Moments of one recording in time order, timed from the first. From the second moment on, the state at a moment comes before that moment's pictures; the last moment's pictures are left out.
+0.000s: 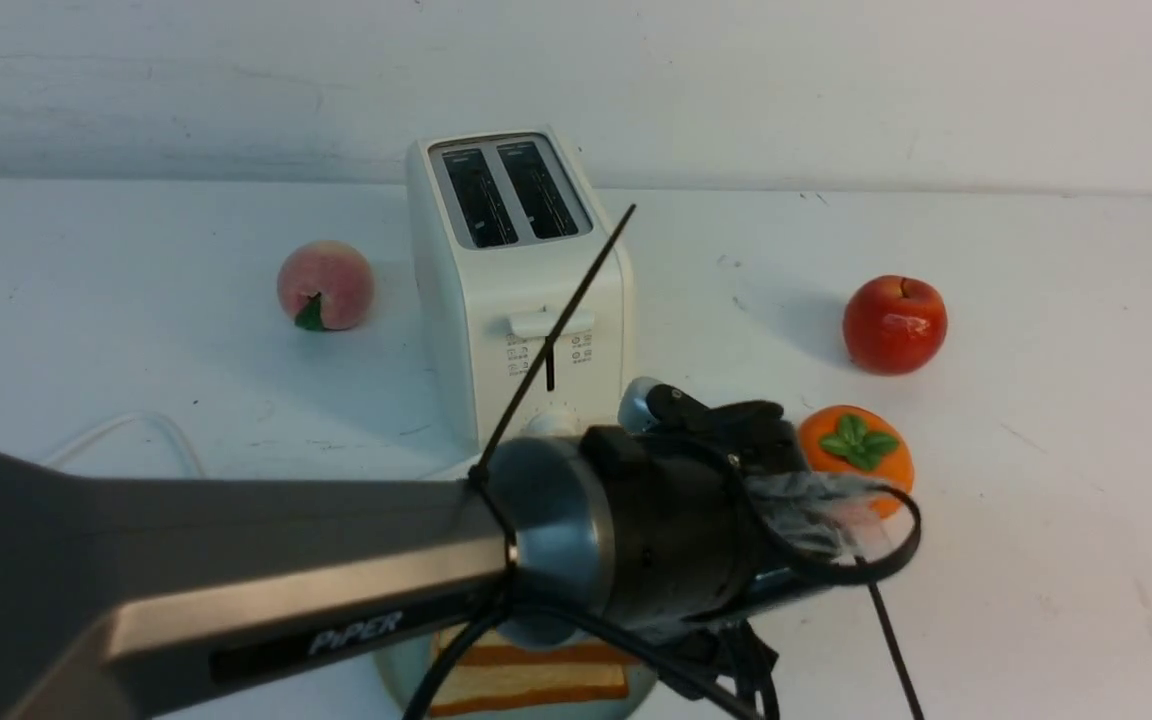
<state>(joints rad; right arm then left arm) 0.56 0.49 -0.63 -0.22 0.75 0.31 -0.99 1.95 -1.44 0.50 1.00 -0.80</state>
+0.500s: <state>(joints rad) 0.56 0.49 -0.63 -0.22 0.75 0.31 -0.99 1.95 -1.75 0.44 1.21 -0.67</state>
